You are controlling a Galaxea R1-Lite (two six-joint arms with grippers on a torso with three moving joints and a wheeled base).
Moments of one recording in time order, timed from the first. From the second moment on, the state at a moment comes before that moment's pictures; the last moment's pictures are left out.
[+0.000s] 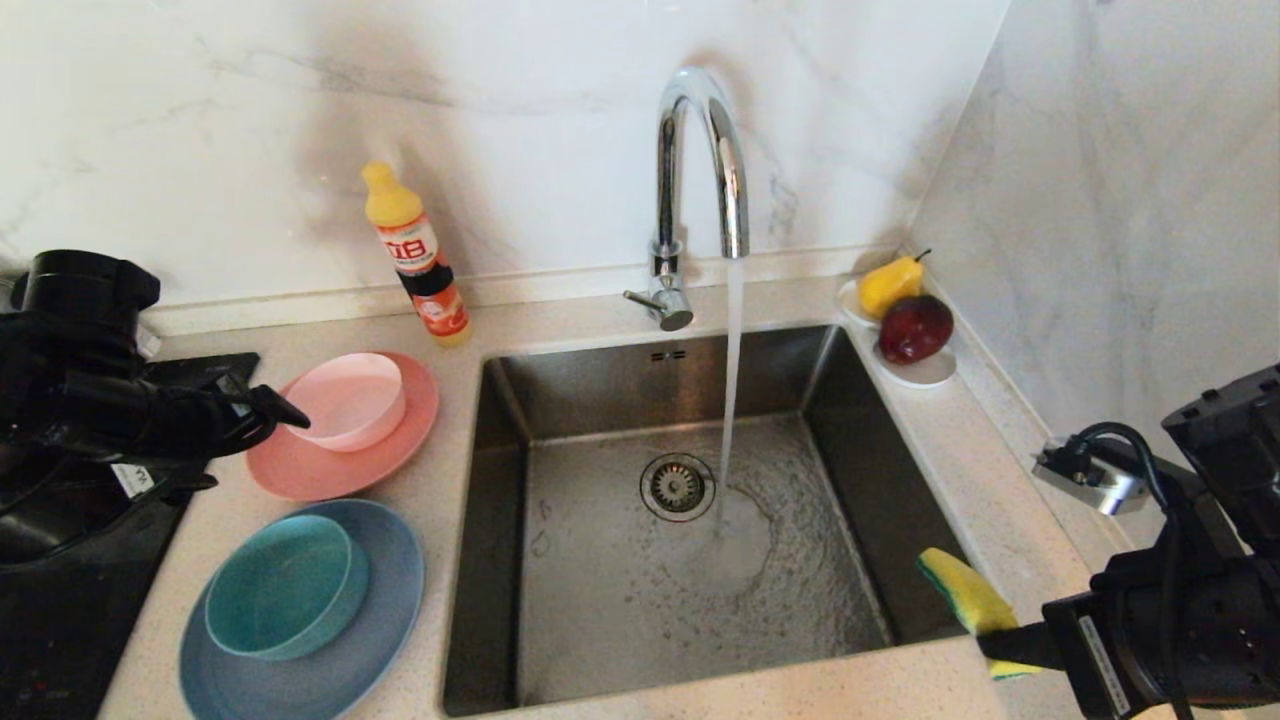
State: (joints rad) left arm 0.23 1.75 -1.23 0.26 -0.06 -0.54; right arm 0.51 1.33 -0.89 0.42 0.10 0.33
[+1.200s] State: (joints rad) left arm 0.21 1.91 -1.30 0.18 -0.05 -0.55; right arm 0.49 1.37 -0.91 0.36 0.11 0.32
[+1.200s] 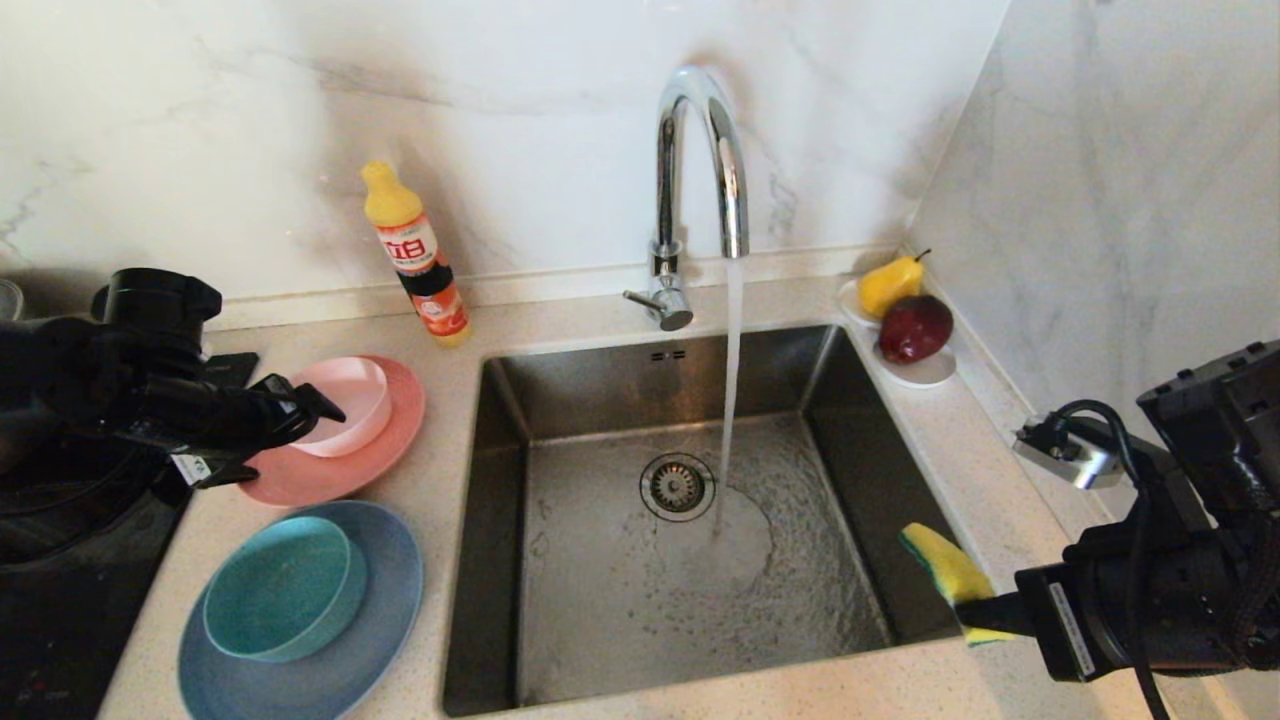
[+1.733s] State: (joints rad) left arm 0.25 1.92 -1.30 0.19 0.03 -0.47; right arm 0.49 1.37 -0.91 0.36 0.11 0.32
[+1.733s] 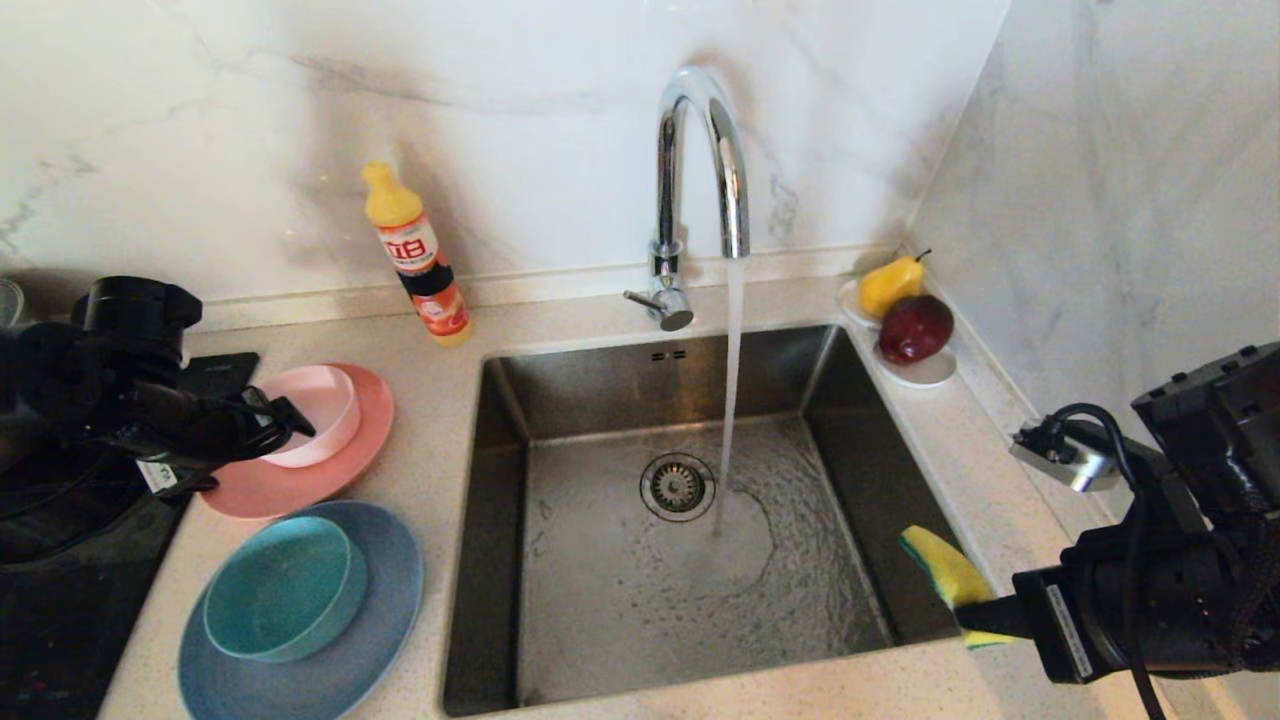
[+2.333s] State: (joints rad) left arm 0.29 1.92 -1.31 0.20 0.03 -0.47; right arm 0.49 1.38 -0.91 0.36 0.11 0.32
